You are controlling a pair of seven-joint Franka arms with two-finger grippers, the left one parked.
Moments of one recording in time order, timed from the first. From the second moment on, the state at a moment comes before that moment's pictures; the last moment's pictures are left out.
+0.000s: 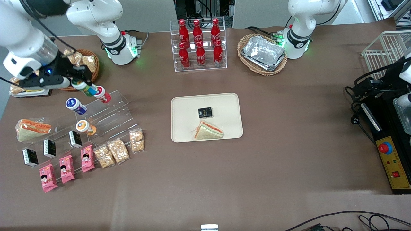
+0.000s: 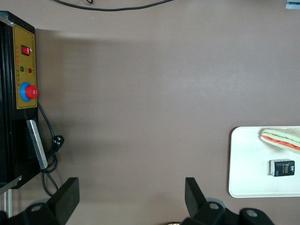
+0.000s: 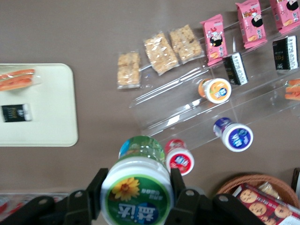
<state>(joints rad) 0.20 -0.26 -0.03 -1.90 0.02 1.60 0.15</state>
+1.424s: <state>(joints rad) 0.39 0.33 0.33 -2.09 0.02 2.38 0.84</state>
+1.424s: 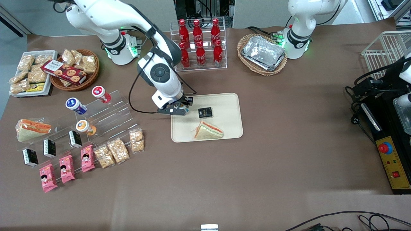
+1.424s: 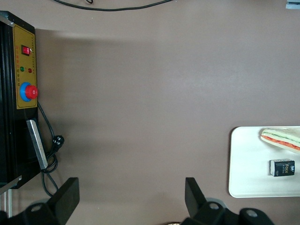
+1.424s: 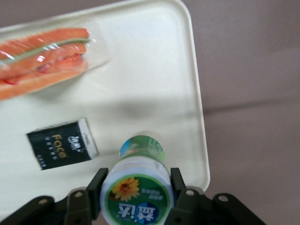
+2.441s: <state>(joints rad) 0.42 0.38 0.33 -2.16 -0.01 2.50 0.85</state>
